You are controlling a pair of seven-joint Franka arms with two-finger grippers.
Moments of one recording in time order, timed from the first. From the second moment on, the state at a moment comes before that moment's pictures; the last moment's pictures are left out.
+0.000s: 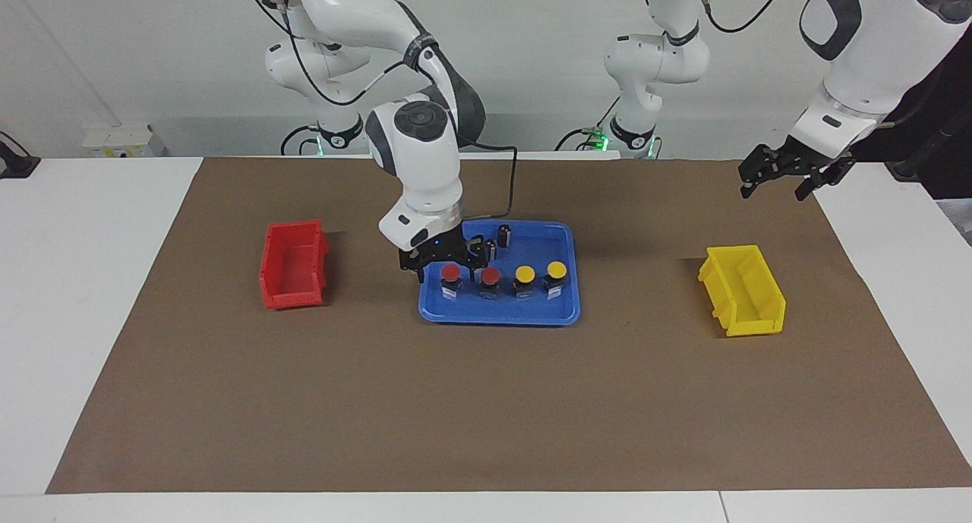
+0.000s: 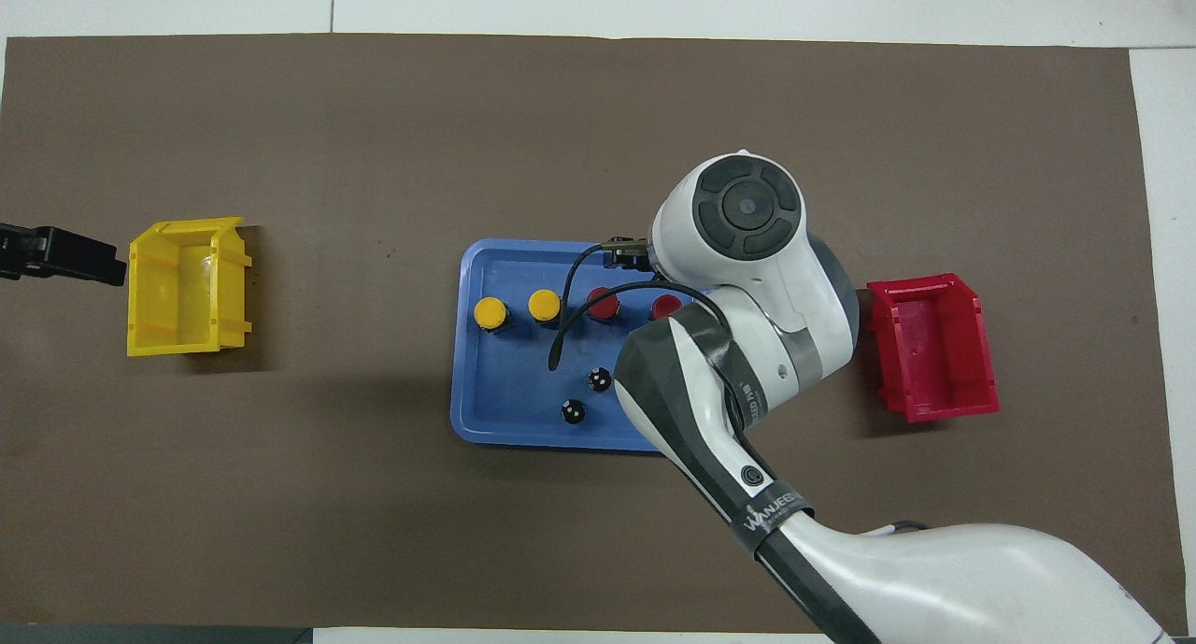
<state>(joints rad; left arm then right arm) -0.21 -0.04 0.17 -1.68 0.01 1.61 0.12 0.52 0.31 -0.02 -1.79 0.00 2.18 0.54</state>
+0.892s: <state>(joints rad) -0.21 -0.04 0.18 -1.68 0.01 1.60 0.12 0.54 0.30 -0.02 -1.92 0.00 2.26 0.56</state>
